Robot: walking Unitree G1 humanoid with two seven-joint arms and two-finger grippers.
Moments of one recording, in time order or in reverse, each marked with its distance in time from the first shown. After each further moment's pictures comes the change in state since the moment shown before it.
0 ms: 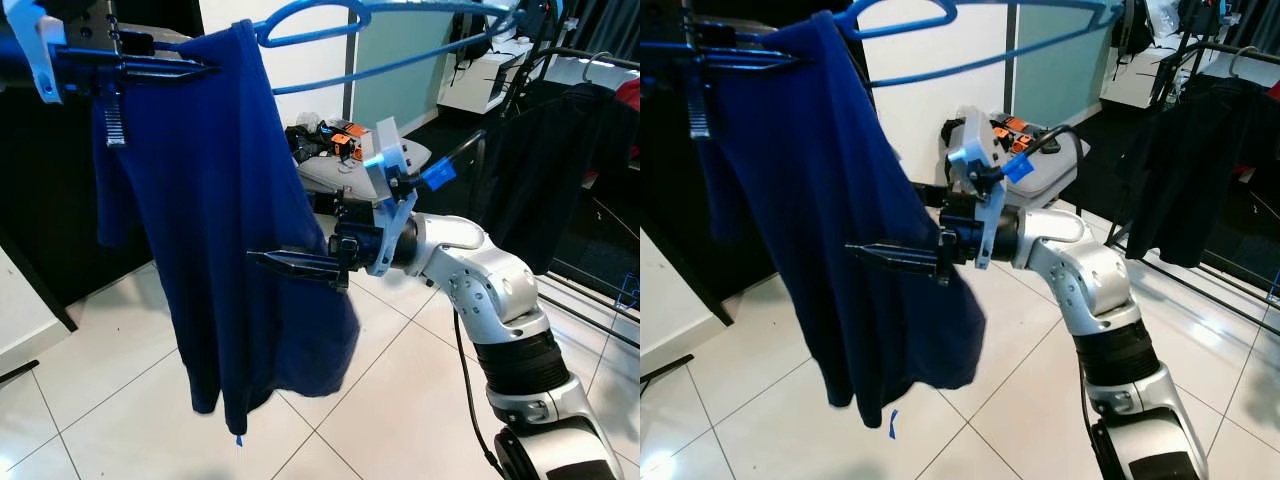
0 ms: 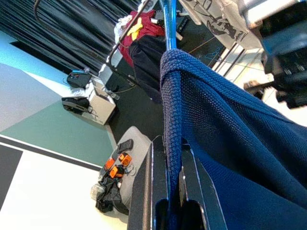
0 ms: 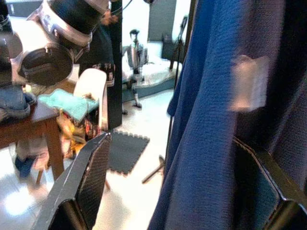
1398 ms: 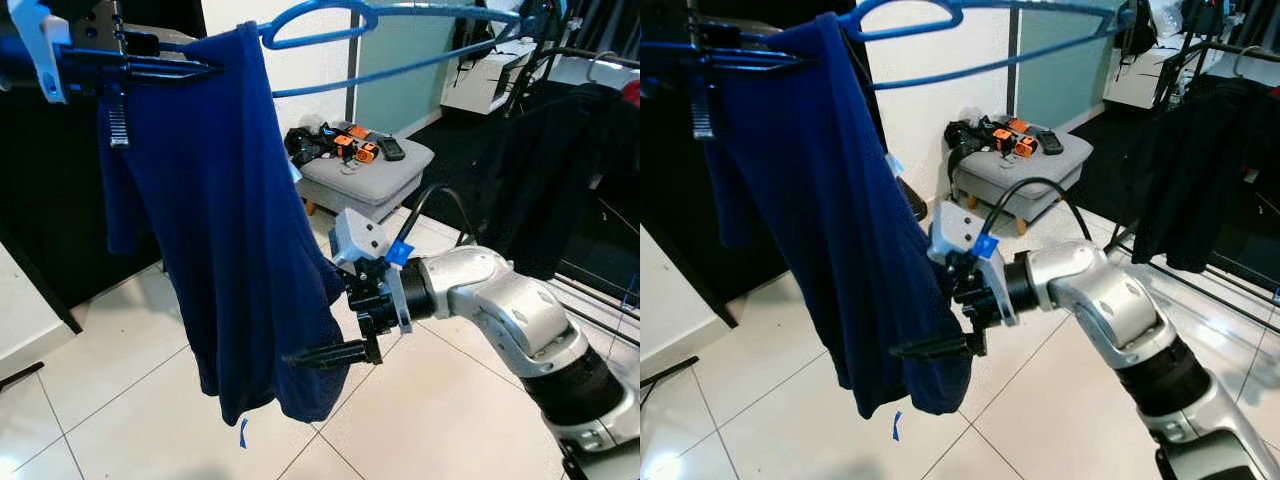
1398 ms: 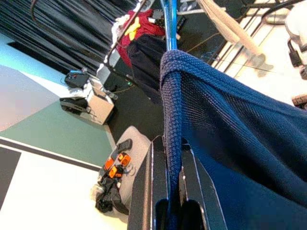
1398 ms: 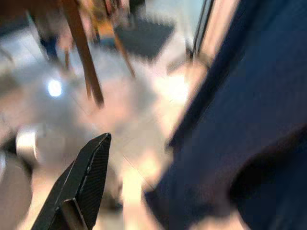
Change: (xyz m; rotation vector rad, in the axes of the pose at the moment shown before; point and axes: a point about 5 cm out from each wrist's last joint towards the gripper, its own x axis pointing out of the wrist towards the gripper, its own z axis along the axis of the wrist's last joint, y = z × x) left arm 0.002 0.000 0.001 -0.002 -0.006 -0.012; right arm -0.048 0.029 -0.051 0.028 0.619 0.119
